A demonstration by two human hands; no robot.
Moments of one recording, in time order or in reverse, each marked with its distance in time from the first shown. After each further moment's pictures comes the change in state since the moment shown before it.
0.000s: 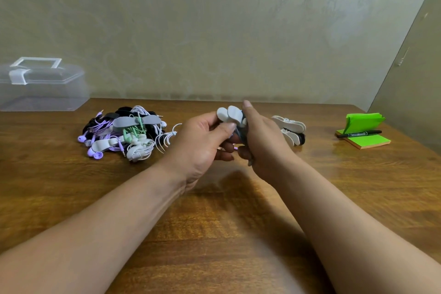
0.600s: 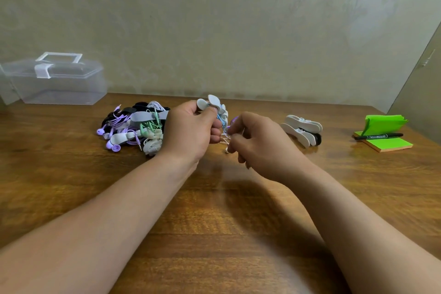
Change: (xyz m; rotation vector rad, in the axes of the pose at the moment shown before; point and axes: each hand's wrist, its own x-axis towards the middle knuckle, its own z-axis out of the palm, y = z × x) left_hand 0.015 -0.004 -0.026 0.073 0.419 0.043; right_hand -0.008 0.005 0.004 -0.702 -0.135 -0.421
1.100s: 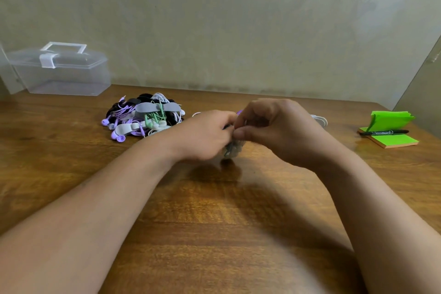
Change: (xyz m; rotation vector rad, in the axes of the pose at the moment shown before) left_hand -0.003 0.023 -0.021 0.808 -0.690 0.195; right_hand -0.002 -0.001 -0.035 -0.055 -0.084 -0.293
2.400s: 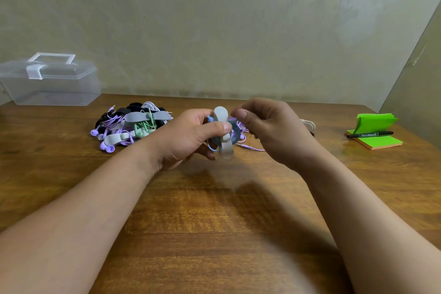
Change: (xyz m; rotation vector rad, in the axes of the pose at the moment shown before) left_hand 0.008 -0.015 0.003 -0.721 0.035 -0.064; right_hand 0.008 0.018 0.005 0.263 0.180 0.191
